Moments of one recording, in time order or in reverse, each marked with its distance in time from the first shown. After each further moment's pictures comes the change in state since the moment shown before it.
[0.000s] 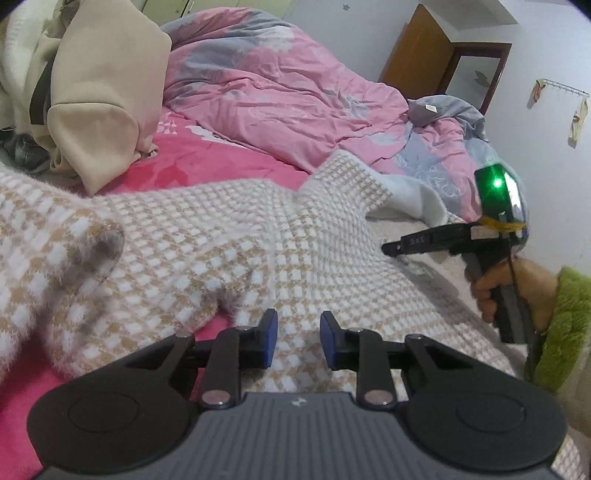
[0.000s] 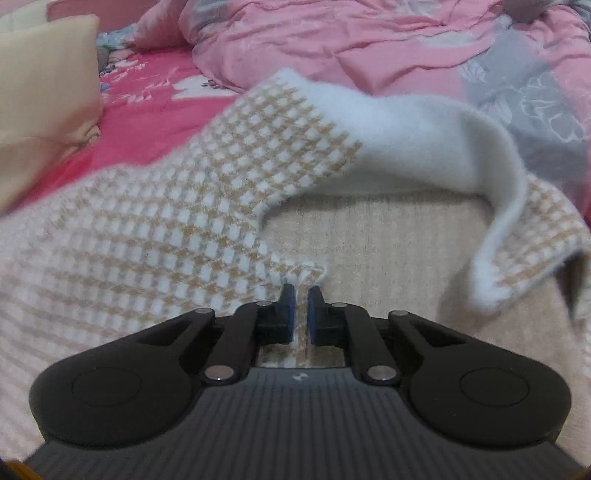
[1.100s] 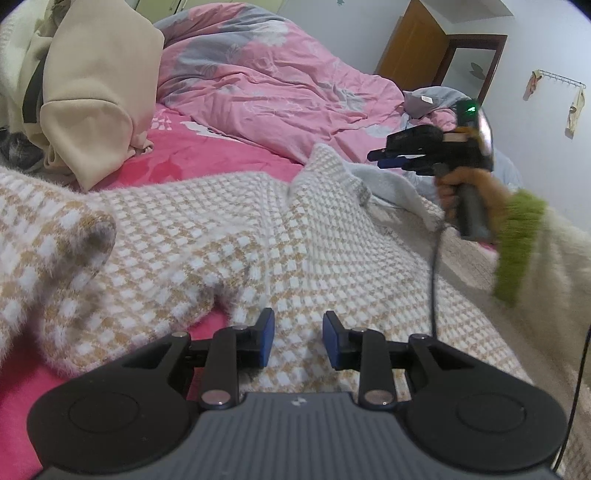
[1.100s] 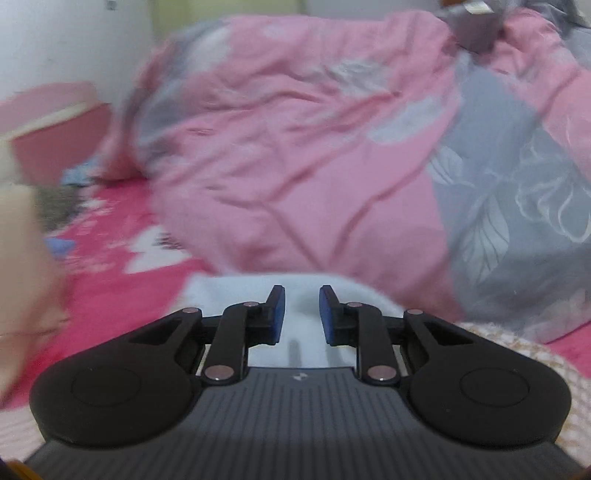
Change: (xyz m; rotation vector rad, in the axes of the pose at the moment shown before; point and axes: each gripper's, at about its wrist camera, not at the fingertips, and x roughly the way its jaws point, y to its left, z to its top) left arm 0.005 -0.003 -0.002 0.025 0.021 -0.004; right arm 0.033 -0.073 0.103 0.234 -0.229 0.117
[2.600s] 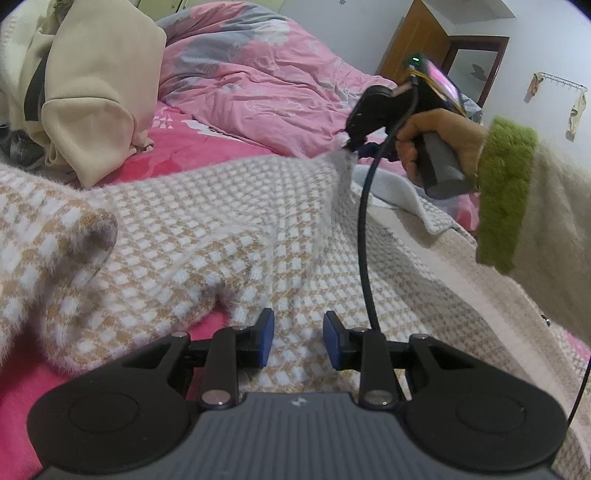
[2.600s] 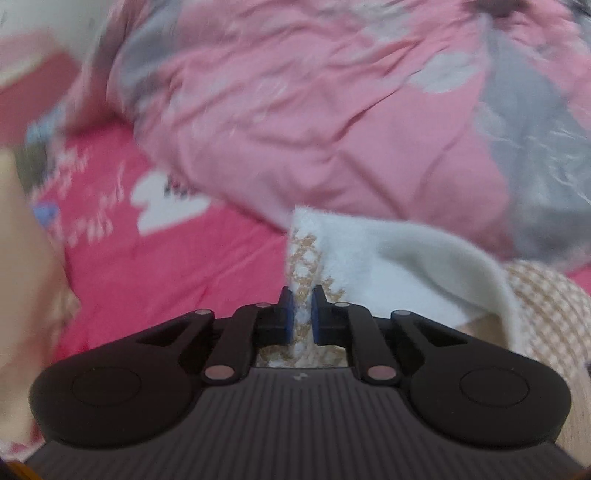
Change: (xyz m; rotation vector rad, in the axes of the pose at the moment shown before) left arm -0.002 0.000 0.001 -0.009 0.004 -0.007; right arm 0.020 0.084 0.012 0.121 0.180 -0.215
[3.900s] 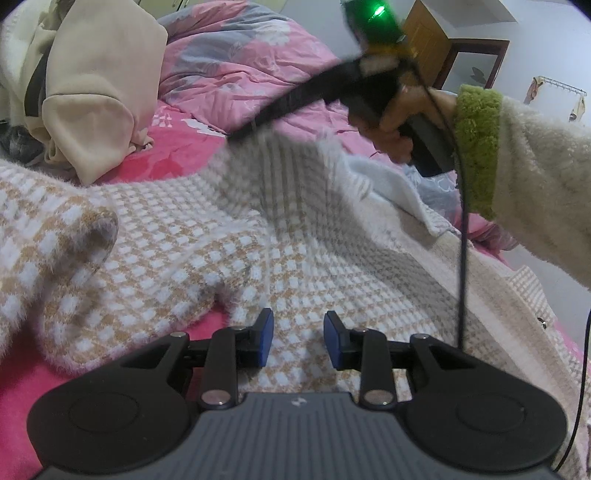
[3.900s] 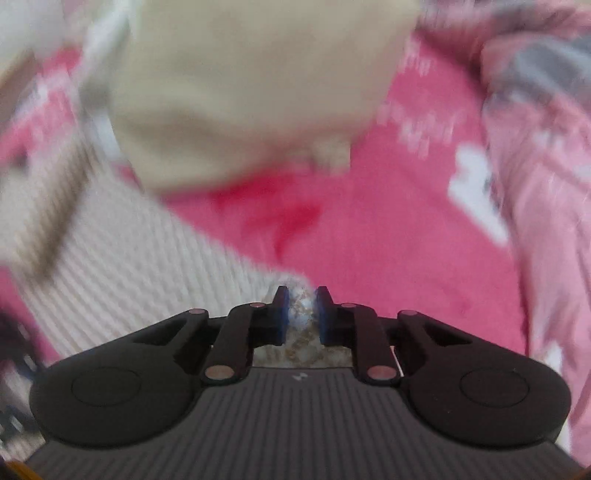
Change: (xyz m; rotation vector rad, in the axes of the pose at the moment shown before) left arm 0.002 0.003 0.000 -0.007 -0.001 -0.011; right arm -0.025 0.128 -0.040 -1.037 0.156 0.635
